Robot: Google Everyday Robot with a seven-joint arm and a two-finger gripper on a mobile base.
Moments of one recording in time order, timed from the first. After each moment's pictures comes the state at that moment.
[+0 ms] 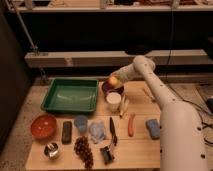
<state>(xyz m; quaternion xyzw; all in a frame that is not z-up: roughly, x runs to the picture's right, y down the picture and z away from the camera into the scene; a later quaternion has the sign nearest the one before) 0.069 -0.064 0.956 -0.10 -0.33 -0.08 0.93</state>
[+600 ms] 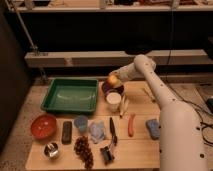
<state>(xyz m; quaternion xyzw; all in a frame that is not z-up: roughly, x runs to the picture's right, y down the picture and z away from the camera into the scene) 0.067 -0.066 0.948 -0.10 -0.35 -0.07 0.93</state>
